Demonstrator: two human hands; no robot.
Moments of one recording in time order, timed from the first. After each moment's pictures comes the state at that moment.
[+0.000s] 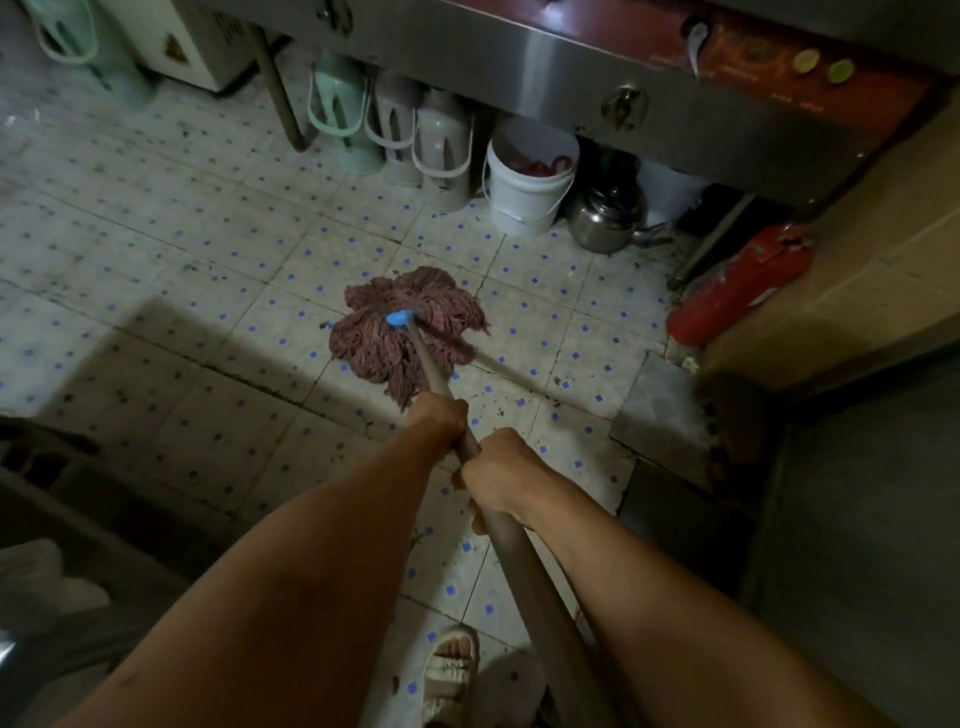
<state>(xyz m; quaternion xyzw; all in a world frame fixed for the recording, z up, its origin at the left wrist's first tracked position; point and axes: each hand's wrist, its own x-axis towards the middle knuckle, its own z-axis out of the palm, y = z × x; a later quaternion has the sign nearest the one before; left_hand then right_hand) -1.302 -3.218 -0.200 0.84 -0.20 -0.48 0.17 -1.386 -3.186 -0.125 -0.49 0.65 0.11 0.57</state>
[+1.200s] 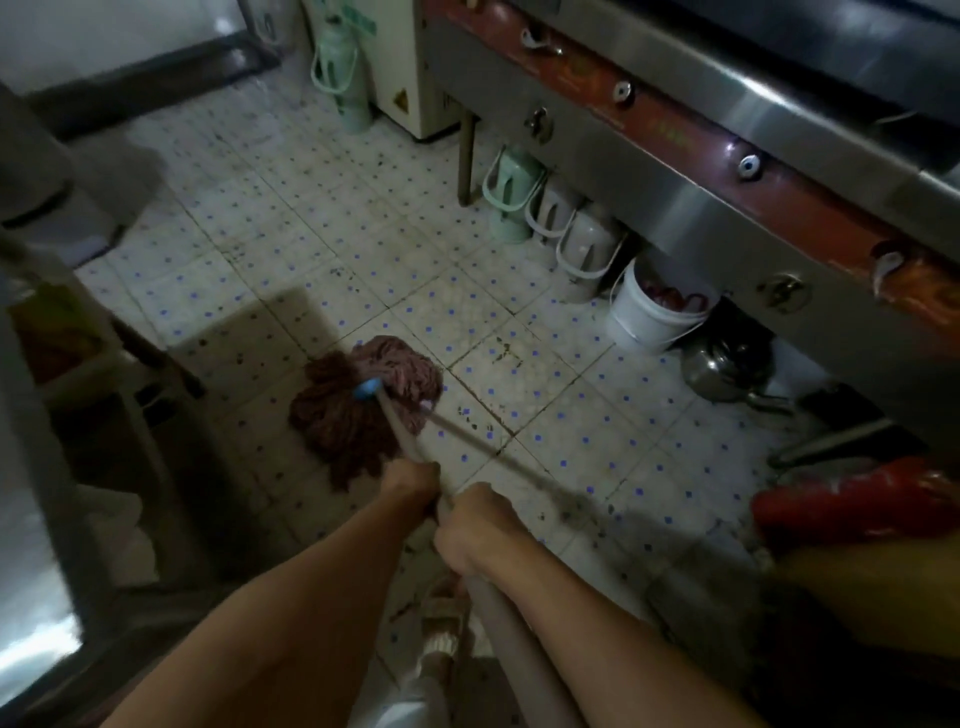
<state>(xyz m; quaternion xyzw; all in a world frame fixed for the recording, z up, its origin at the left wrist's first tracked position) -1.214 -3.220 -0.153 0.83 0.04 -0.44 0.33 -1.306 -3.245 -0.063 -0.70 0.48 0.27 0.45</state>
